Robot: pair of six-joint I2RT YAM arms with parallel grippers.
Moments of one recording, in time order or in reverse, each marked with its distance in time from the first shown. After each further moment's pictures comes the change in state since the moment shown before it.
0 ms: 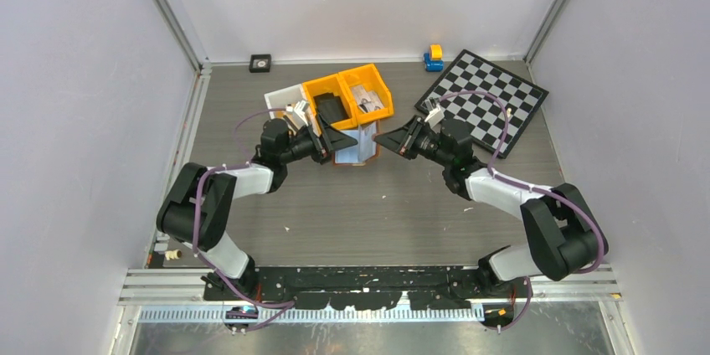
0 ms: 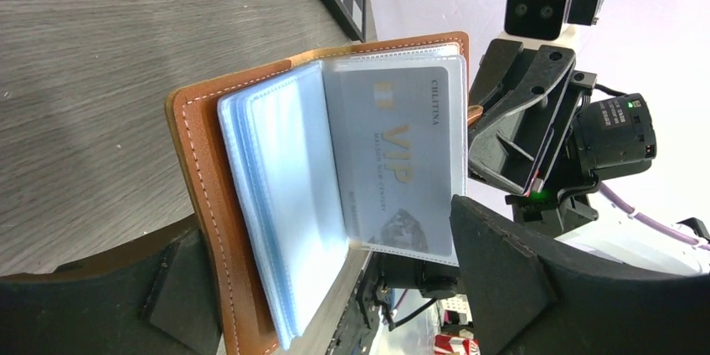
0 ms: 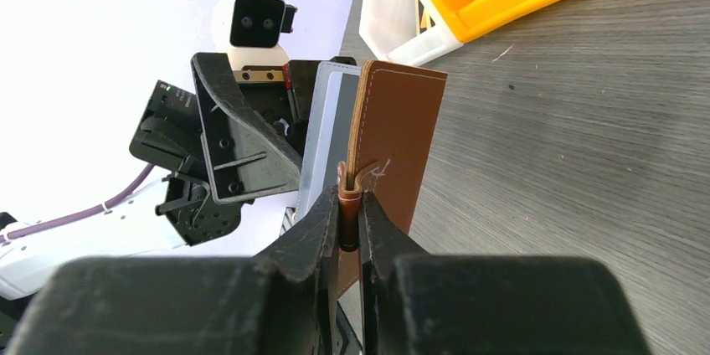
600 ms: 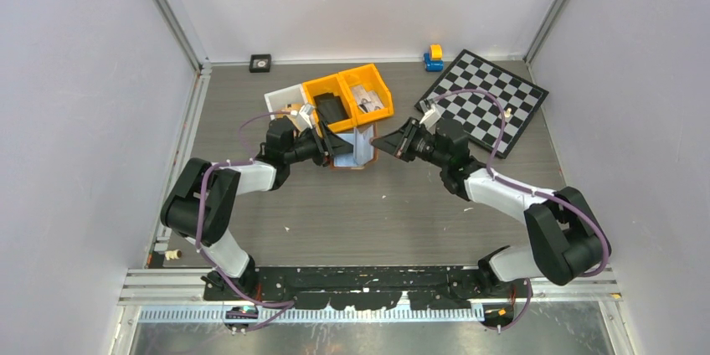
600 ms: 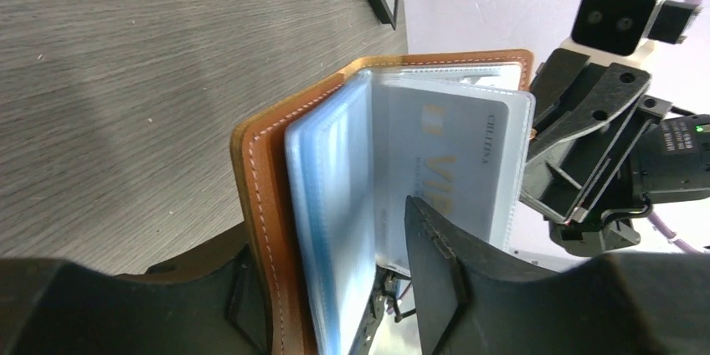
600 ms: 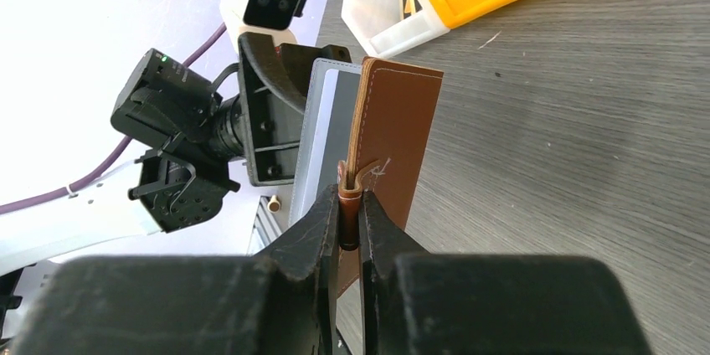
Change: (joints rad) left arm -0.011 0.041 0.027 -0.104 -0.004 0.029; right arm 0.040 -0.023 0.029 -0.100 0.040 -0.082
